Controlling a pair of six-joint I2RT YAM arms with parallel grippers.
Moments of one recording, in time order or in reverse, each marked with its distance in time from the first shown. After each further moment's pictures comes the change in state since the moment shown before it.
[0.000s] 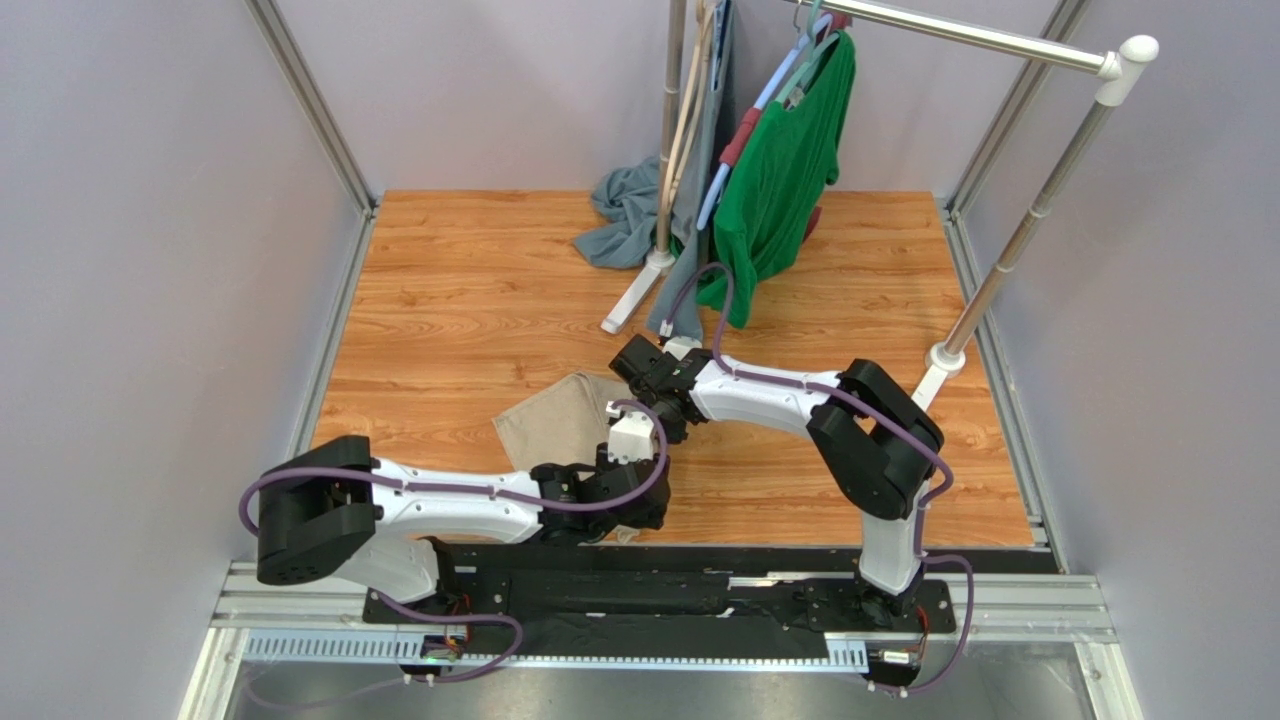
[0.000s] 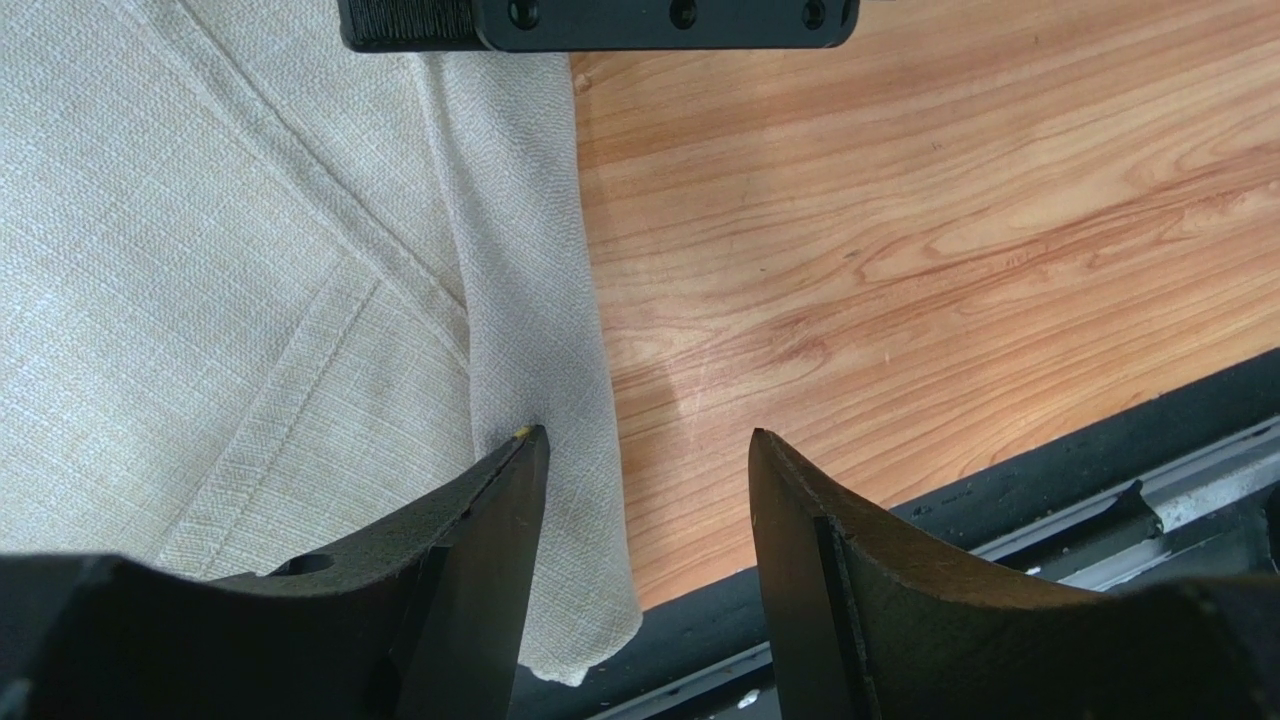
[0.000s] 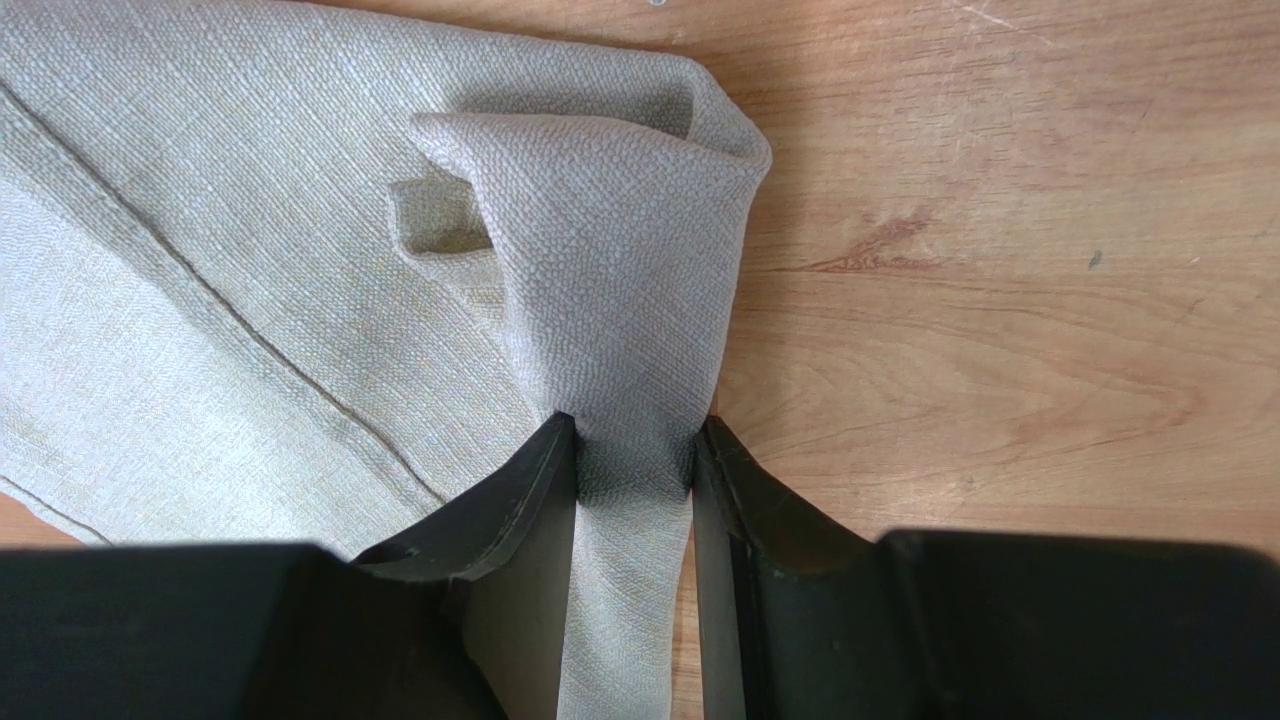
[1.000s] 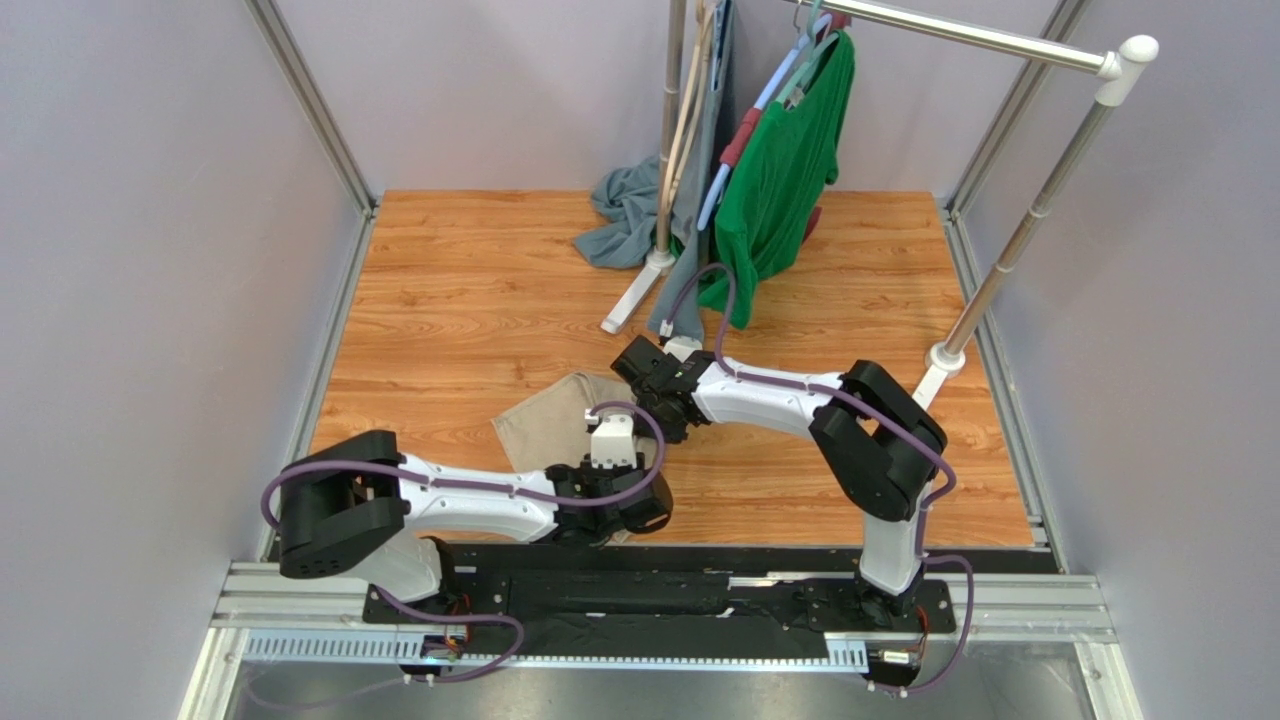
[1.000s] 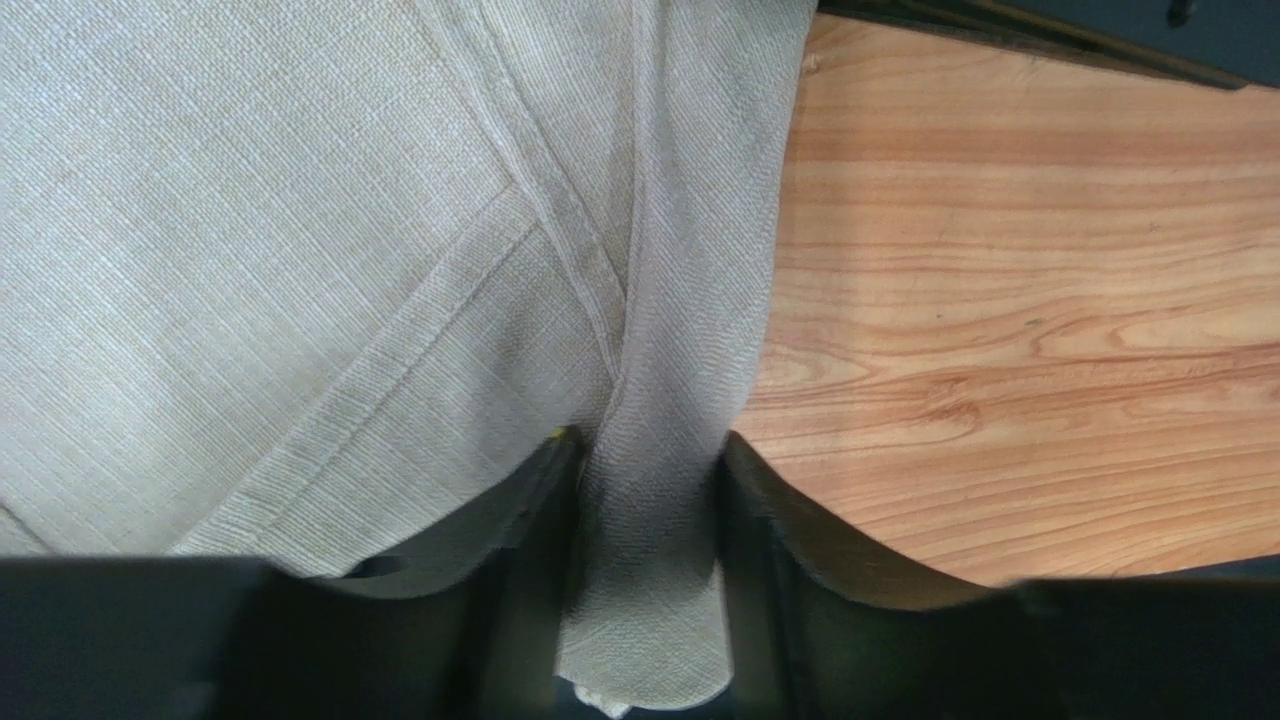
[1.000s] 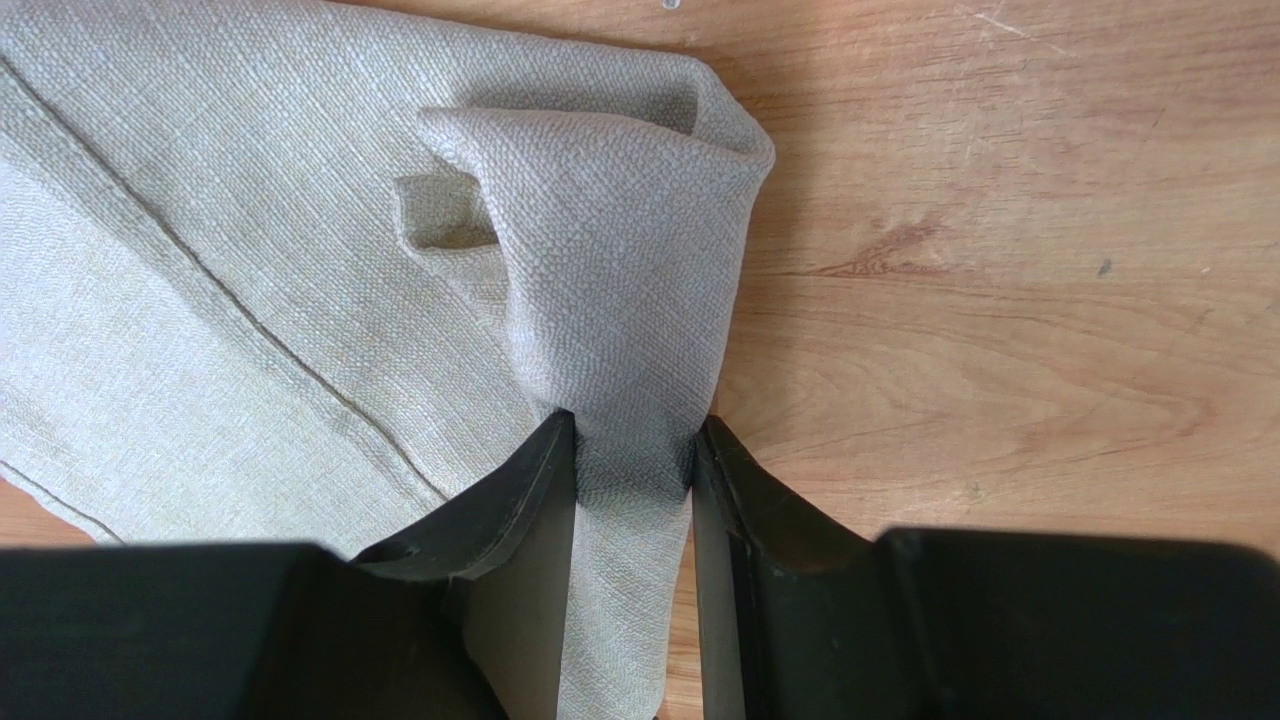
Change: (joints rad) left arm 0.001 0.076 0.006 -0.129 -0.083 -0.248; right arm 0.000 -0.011 -0.018 0.027 -0.002 -0.008
